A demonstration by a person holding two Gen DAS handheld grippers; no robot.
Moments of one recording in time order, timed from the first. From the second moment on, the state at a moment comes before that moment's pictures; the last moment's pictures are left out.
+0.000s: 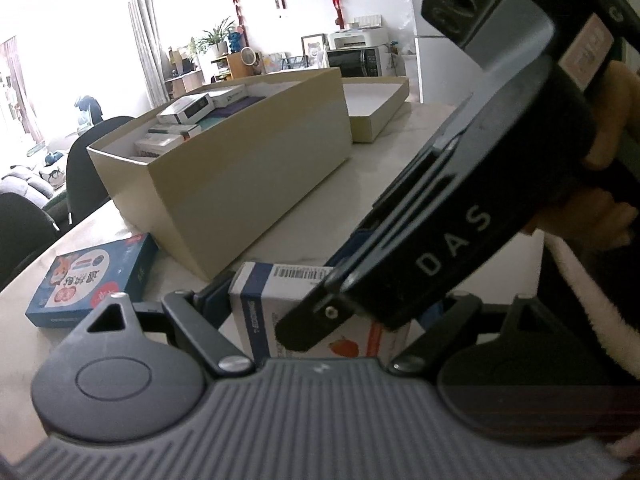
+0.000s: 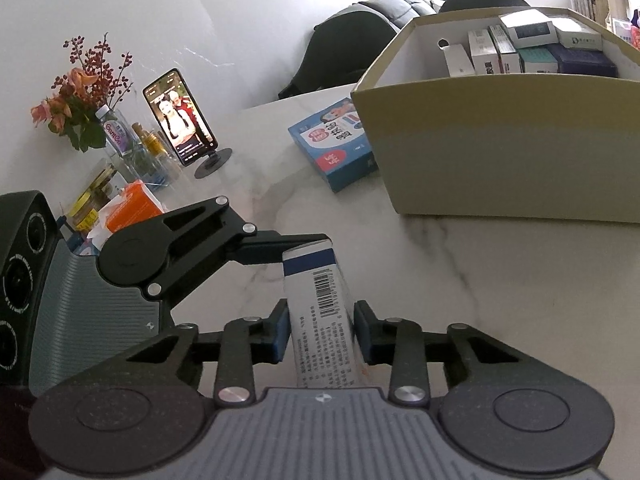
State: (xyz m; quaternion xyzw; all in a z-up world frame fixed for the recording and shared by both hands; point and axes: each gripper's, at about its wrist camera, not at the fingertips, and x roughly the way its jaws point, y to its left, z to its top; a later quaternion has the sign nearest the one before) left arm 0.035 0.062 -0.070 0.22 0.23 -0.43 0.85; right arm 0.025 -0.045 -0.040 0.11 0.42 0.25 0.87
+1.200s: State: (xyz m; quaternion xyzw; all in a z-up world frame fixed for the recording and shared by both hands) left arm 0.054 0.083 -0.069 0.16 0.25 -0.36 0.89; right arm 0.021 -0.102 -0.010 0.16 0.35 0.17 0.91
